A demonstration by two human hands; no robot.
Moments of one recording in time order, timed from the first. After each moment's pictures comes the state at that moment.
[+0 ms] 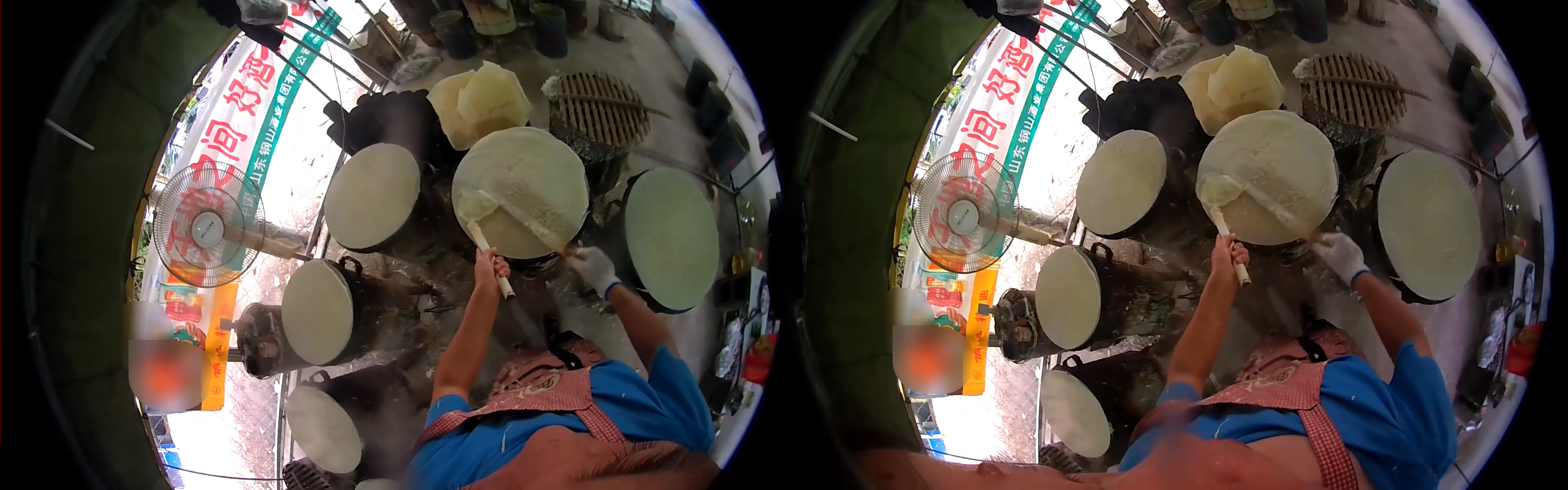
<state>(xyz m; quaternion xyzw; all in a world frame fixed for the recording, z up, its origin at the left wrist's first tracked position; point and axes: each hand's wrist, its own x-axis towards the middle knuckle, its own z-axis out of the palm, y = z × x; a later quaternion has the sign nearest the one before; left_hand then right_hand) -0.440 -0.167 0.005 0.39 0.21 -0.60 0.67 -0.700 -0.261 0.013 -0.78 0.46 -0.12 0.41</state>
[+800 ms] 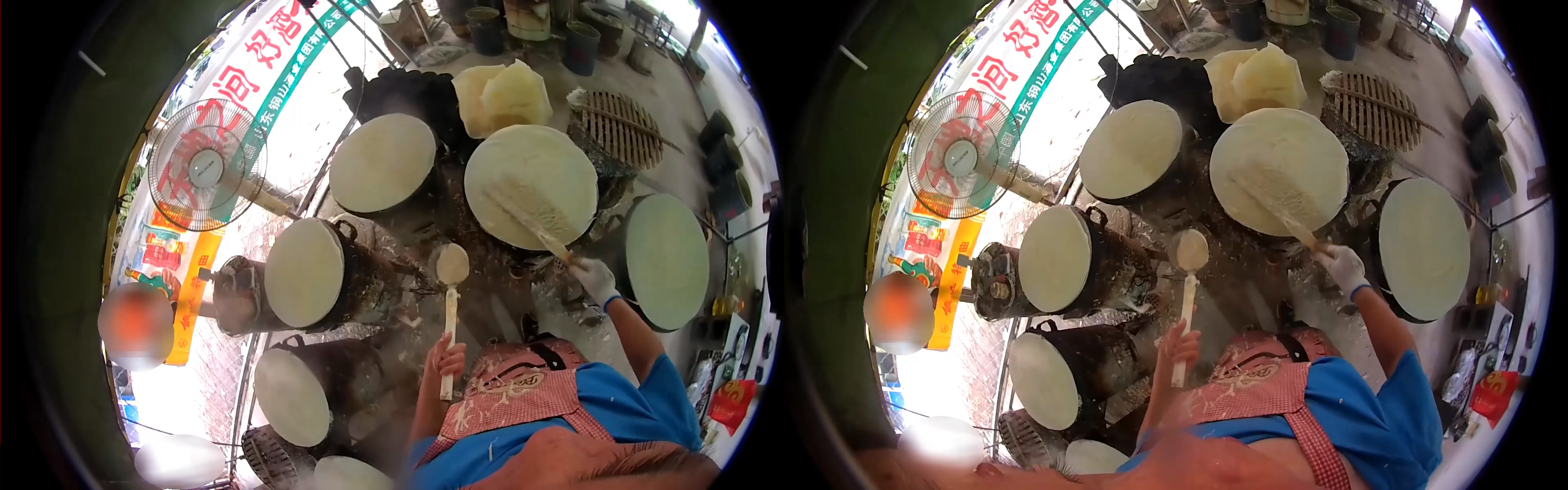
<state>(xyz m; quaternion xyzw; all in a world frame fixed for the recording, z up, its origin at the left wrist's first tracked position) -0.464 0.101 0.035 -0.11 0.18 -0.72 0.66 -0.702 -0.232 0.030 -0.81 0.45 -0.13 0.36</state>
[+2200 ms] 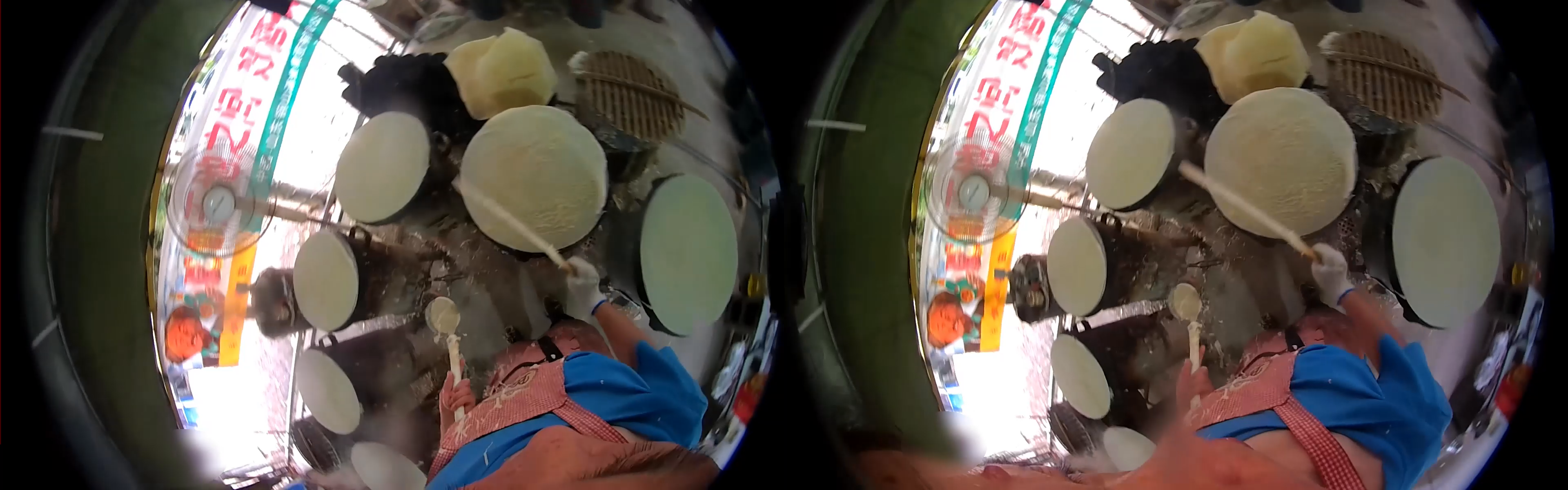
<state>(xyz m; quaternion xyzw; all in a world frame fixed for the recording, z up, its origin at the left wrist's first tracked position) -0.548 0.120 0.042 -0.06 0.27 -0.58 0.77 -0.686 -0.248 -0.097 -0.79 0.37 -0.33 0.36</state>
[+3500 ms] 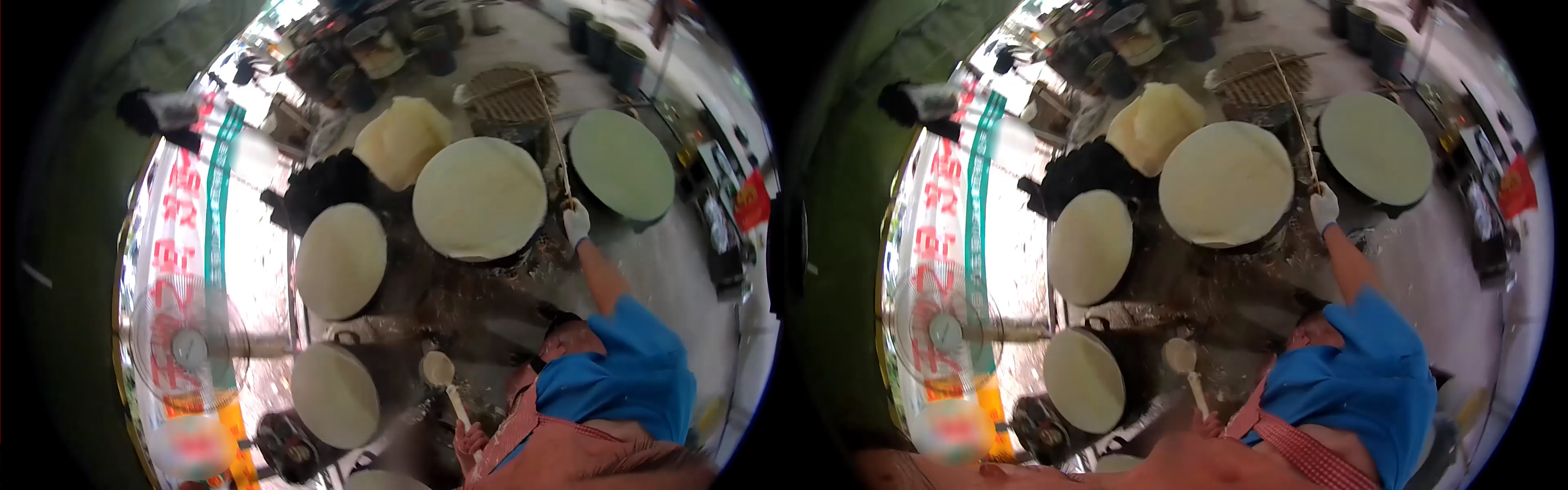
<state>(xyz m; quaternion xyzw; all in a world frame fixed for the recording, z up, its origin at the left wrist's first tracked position) -0.370 0.247 0.004 -0.11 0.30 -0.74 0.59 -0.686 -0.264 -0.106 -0.46 0.71 -0.48 0.25</state>
